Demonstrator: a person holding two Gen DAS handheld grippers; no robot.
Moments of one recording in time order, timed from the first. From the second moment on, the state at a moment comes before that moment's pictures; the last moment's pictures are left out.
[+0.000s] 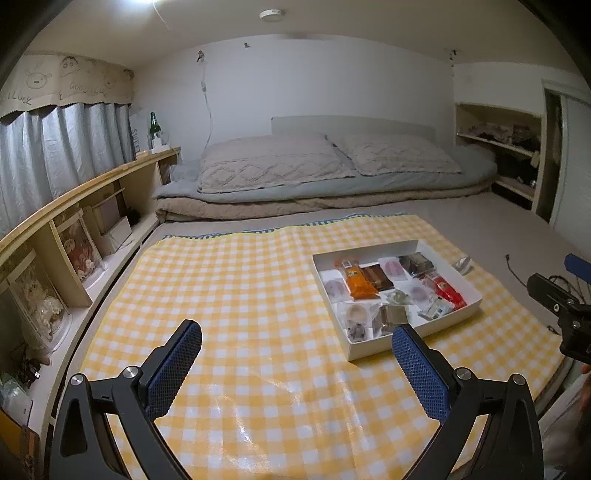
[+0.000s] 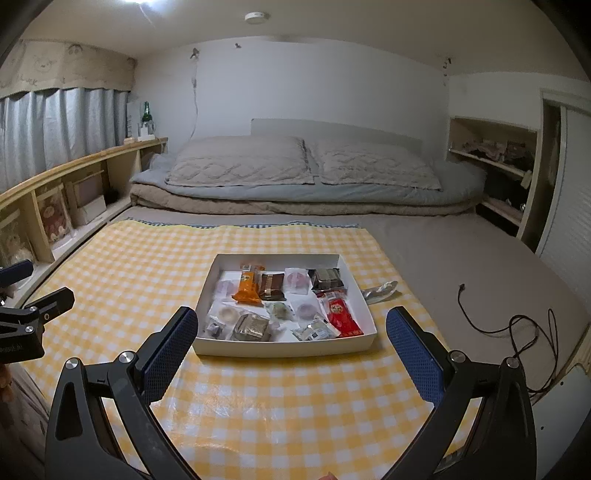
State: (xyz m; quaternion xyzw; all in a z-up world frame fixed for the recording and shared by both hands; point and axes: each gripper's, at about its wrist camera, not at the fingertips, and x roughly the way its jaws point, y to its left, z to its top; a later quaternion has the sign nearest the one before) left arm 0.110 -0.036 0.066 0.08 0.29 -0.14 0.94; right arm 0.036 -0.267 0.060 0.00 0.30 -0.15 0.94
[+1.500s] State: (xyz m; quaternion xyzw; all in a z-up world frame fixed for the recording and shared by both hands) left arm 0.107 -0.038 0.063 0.08 0.29 -0.14 0.94; right arm 0.039 -0.264 0.056 -0.01 0.30 -0.14 0.94
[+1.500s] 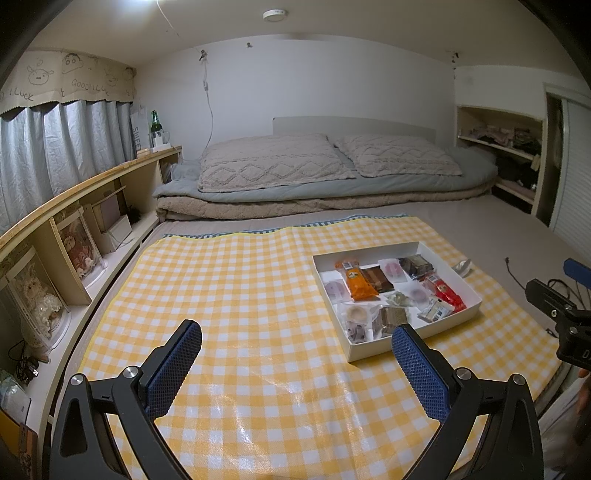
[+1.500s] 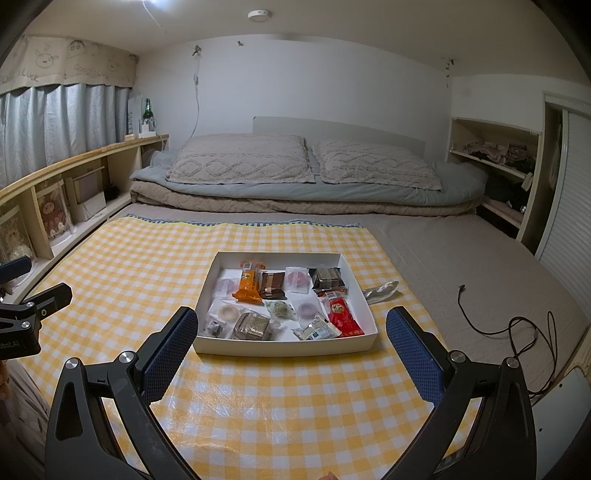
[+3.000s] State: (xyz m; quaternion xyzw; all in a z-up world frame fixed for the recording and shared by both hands) left arm 0.107 -0.042 0.063 0.07 0.29 -0.13 0.95; right arm 0.039 -0.264 0.056 -0.01 0.30 -0.14 0.94
